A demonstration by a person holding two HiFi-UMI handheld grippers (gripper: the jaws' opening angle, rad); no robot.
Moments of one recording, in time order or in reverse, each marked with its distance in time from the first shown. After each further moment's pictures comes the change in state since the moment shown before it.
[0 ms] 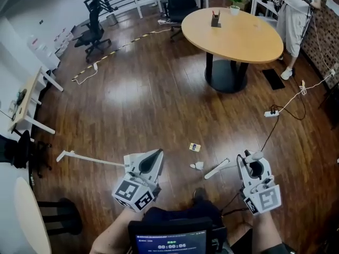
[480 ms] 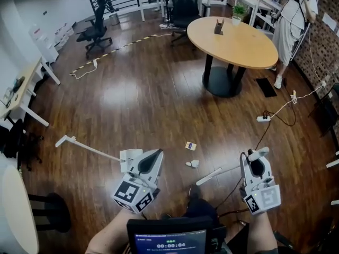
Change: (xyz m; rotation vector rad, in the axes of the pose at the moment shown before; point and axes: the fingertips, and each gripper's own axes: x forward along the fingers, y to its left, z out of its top) left arm -0.176 -0.008 0.002 0.031 -0.068 -0.006; right arm -0.067 0.138 0.038 -0.005 -0.024 -0.088
